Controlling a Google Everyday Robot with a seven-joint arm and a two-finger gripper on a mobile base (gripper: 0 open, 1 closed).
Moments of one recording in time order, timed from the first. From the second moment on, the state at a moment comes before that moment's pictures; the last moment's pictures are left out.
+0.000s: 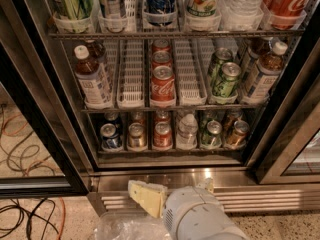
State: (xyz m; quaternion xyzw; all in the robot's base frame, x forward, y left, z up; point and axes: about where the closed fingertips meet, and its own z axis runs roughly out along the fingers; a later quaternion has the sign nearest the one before) arm 0.364 -0.033 0.779 -0.02 0.89 0.12 0.44
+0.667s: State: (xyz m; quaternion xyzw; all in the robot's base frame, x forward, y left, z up) arm 0.367 -0.034 0.782 -0.02 0.89 0.12 0.45
